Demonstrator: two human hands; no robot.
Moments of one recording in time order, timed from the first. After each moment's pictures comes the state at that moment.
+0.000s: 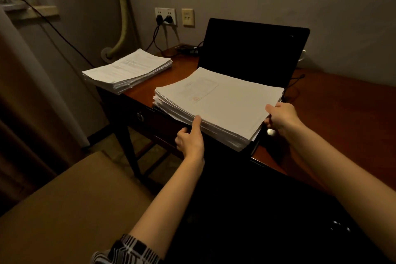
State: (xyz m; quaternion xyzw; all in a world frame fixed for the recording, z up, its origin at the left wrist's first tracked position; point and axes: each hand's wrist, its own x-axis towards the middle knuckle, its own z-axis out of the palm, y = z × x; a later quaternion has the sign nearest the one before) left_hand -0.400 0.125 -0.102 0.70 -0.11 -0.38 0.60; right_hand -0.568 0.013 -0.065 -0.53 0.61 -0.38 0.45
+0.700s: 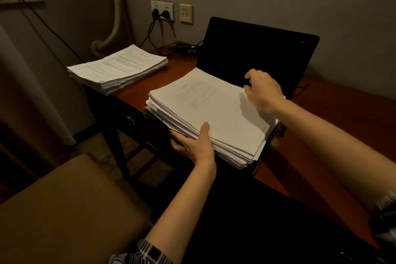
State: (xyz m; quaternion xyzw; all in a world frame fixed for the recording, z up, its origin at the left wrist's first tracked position) left_hand -0.418 0.082 -0.115 0.62 -0.03 -0.33 0.71; right_hand -0.516 -0.060 -0.034 -0.84 0.47 -0.24 -0.06
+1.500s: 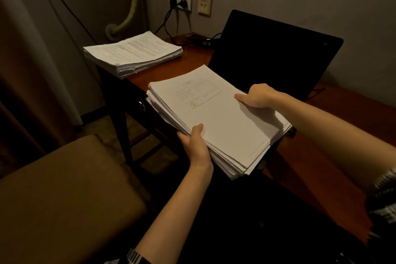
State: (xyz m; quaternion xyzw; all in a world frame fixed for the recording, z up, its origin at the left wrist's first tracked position) left_hand -0.409 0.122 -0.106 0.47 0.01 -0.40 0.78; right_hand -0.477 -0.046 -0.043 -0.85 0.52 0.03 -0.03
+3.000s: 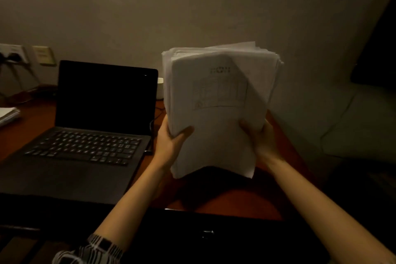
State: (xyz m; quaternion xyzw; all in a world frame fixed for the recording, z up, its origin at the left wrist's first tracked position) left_hand -0.599 0.041 -0.042 0.32 -0.60 -0.39 0.62; right_hand -0.822 0.071 -0.021 -0.53 0.47 -0.64 0.30
